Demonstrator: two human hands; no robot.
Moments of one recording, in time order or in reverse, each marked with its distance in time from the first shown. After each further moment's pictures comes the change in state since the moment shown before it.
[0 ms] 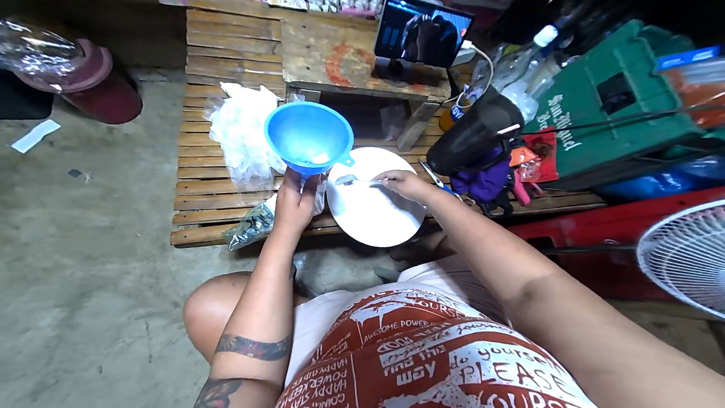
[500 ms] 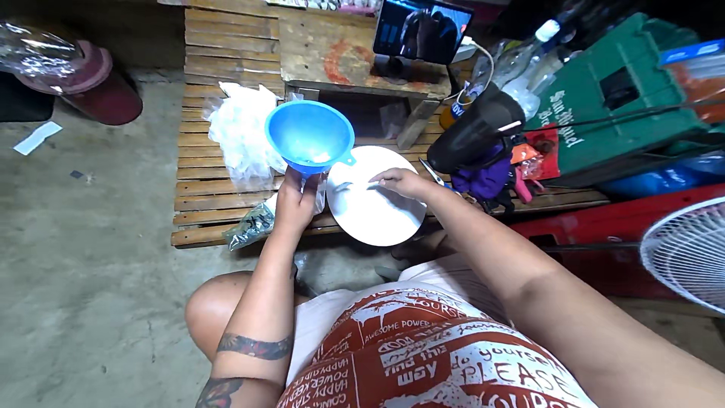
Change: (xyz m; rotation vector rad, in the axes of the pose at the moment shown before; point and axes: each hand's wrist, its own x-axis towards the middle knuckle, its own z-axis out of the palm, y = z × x) left_hand 0.001 0.002 0.001 0.009 -0.020 -0.013; right_hand 0.003 -0.005 -0.003 -0.061 -0.064 -0.081
